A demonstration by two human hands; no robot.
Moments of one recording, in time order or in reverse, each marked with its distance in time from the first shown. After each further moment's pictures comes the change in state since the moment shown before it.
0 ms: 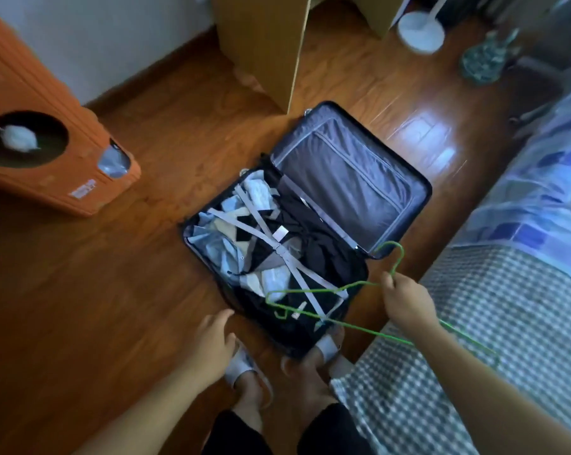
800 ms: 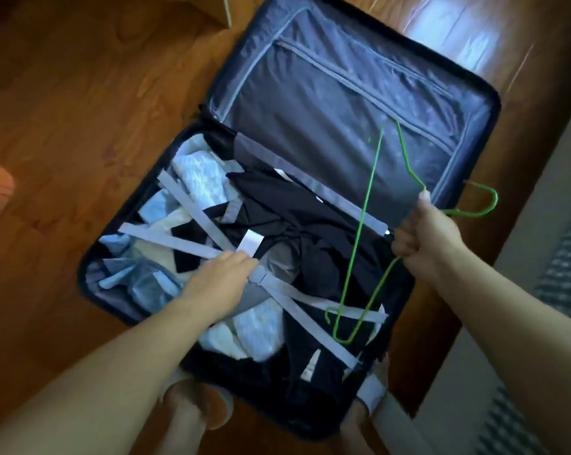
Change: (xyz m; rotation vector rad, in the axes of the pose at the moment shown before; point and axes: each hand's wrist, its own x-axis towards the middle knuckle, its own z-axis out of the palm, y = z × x) left_hand 0.409 0.050 0.092 0.729 -0.109 0.554; right_hand 0.347 0.053 0.176 1.433 0.017 0.535
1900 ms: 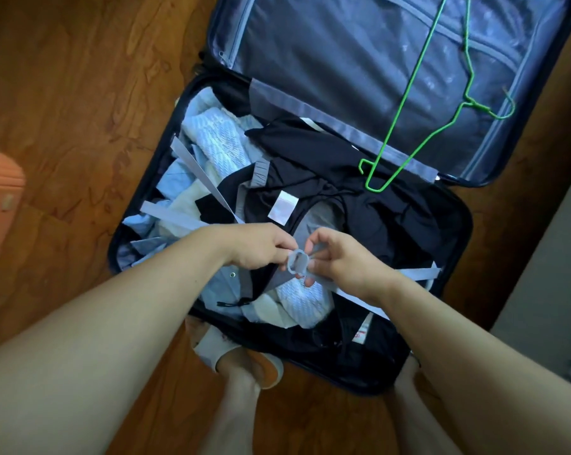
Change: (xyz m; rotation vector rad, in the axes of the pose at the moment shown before) left_hand 0.029 -0.028 -0.036 -0.513 -0.618 0.042; right_hand -0.053 0.158 0.081 -0.633 -0.809 -0.064
